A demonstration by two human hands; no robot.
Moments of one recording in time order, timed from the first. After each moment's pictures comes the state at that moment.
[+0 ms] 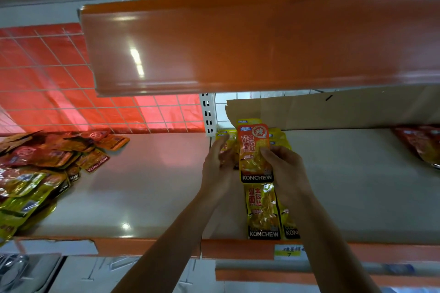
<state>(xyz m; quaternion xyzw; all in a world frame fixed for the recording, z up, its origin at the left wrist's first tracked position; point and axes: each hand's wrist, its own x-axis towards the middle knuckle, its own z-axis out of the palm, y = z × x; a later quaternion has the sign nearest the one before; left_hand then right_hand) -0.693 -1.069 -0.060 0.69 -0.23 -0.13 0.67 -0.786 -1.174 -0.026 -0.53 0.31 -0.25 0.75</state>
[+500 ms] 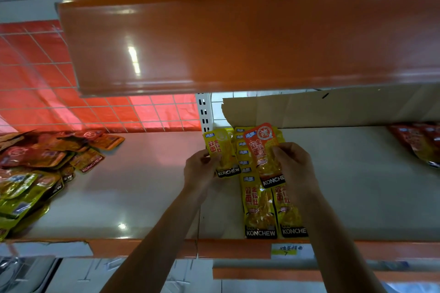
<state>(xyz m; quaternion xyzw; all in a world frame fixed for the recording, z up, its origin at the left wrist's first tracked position) -0.668 -1.057 -0.072 0.75 -0.06 -0.15 0.64 -0.798 -1.195 -0.033 -0.60 0.34 -0.28 0.67</state>
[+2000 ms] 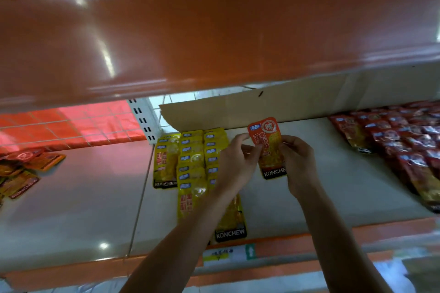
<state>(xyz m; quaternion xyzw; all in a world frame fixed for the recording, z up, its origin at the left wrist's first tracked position) -0.788 -1.219 -0.038 0.79 -0.34 -0.10 0.50 -0.876 -1.309 -0.035 -0.55 0.40 -0.33 0.65</state>
